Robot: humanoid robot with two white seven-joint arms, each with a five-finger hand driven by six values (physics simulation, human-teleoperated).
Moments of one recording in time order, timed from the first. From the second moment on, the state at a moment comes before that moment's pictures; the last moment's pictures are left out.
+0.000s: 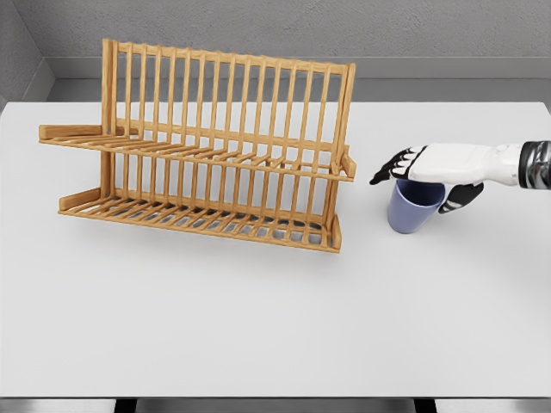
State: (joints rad) left arm 0.08 0.00 -0.10 -0.02 -0.06 -0.09 -0.04; right arm -0.81 -0.91 0.85 -1.39 0.22 -0.61 0.61
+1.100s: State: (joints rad) left arm 0.08 0.00 -0.10 -0.02 -0.06 -0.09 -0.04; right arm -0.88 -0.92 0.71 -1.40 0.21 -0.61 0.61
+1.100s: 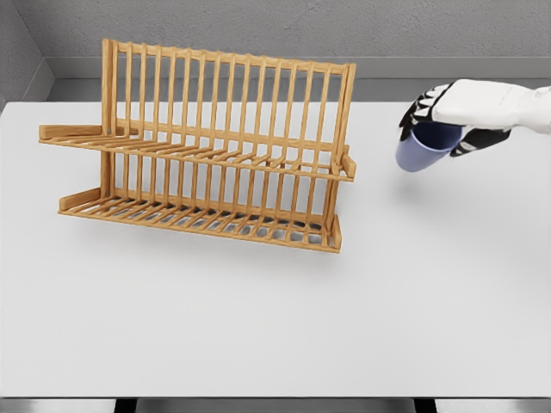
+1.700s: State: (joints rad) left arm 0.08 0.00 -0.10 -0.02 -0.06 -0.09 -0.04; right arm -0.89 -0.91 0.65 -1.55 0.21 -0.61 0.61
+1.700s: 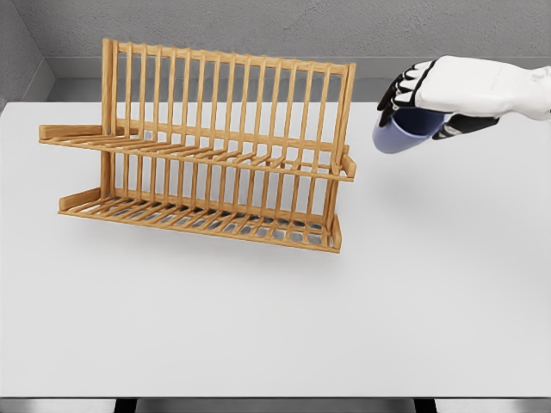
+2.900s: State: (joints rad) left arm 0.08 0.00 -0.10 -0.02 -0.06 -0.09 -0.04; right arm -0.94 -0.79 0.74 -1.68 0.22 -0.62 0.61
